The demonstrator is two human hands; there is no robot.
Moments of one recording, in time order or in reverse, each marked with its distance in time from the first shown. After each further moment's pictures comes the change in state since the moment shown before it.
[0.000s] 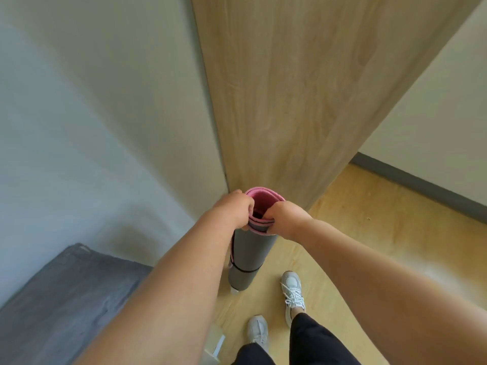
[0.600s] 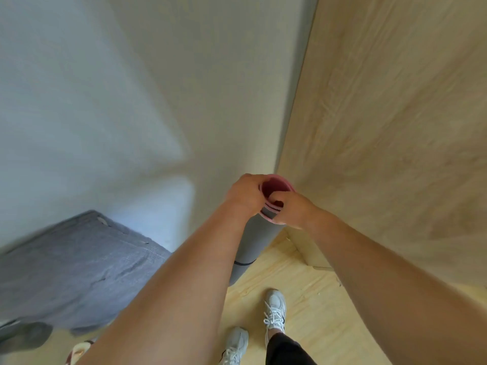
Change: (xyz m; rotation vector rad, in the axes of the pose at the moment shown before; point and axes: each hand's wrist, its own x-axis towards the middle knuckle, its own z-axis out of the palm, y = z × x) left_hand 0.091 -0.069 -0.049 -0.664 0.366 -0.409; right_hand 0.189 -0.021 -0.059 0.213 -0.212 -0.213
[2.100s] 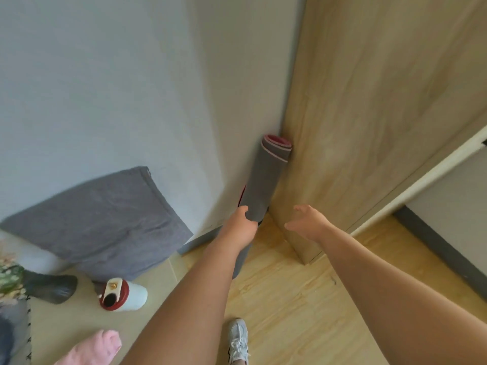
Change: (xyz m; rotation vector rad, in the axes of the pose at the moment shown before) left_hand -0.225 -0.075 0.063 -0.296 0.027 -0.171; right_hand -0.200 0.012 0.106 0.259 0.237 0.215
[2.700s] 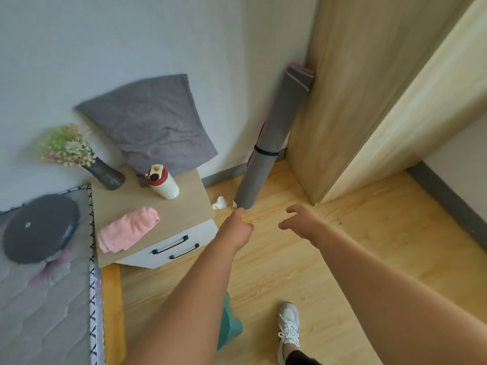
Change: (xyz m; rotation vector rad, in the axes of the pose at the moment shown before) left_hand -0.239 -0.173 0.098 -0.098 0.038 -0.229; right_hand -0.200 0.146 0.139 0.000 -0.198 0.035
